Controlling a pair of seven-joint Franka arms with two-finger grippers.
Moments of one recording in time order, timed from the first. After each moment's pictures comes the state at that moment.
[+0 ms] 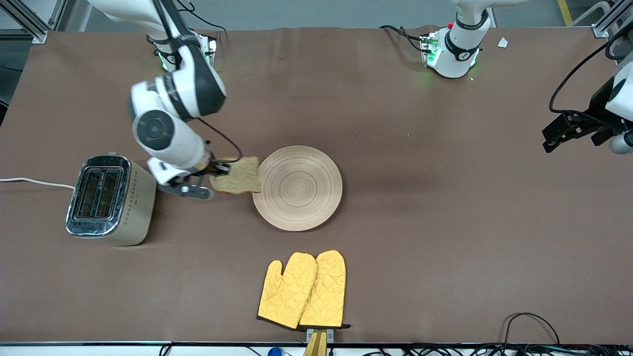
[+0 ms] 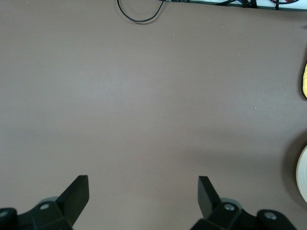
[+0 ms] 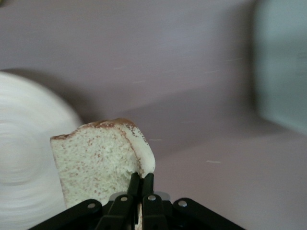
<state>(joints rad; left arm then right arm) 0.02 0.04 -0.13 -1.49 0.09 1.63 -0.21 0.61 0.27 -0.27 -1.73 -0.02 1.78 0.54</state>
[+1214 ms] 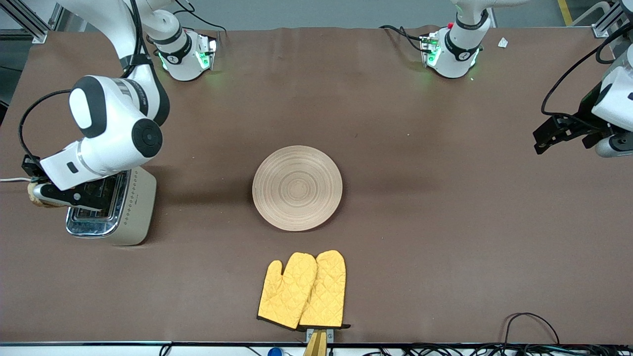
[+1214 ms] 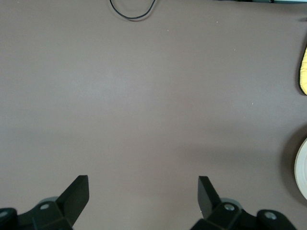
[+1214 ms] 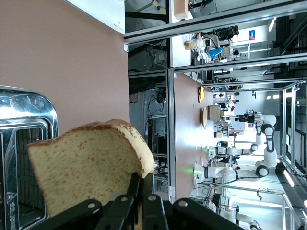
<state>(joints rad) 0.00 0.06 -0.14 -1.49 0.09 1.63 -0.21 0.51 0.24 -0.30 -1.81 -1.07 1.68 0.54</state>
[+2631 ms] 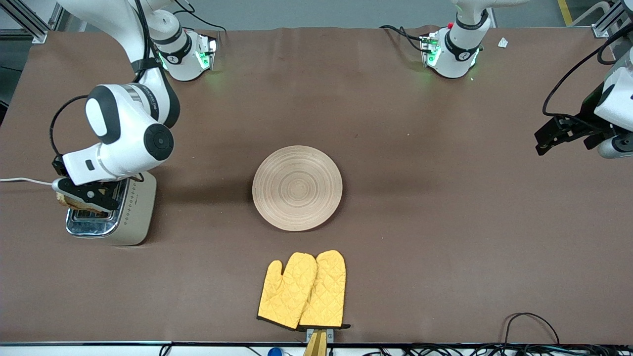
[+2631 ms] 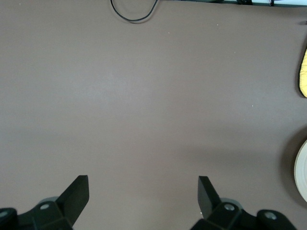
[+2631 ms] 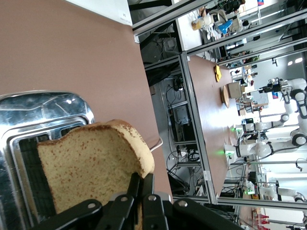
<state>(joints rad) 0.00 0.06 -0.13 -1.48 0.09 1.63 -0.21 0.52 0.26 -0.29 -1.85 -0.97 1.70 0.78</state>
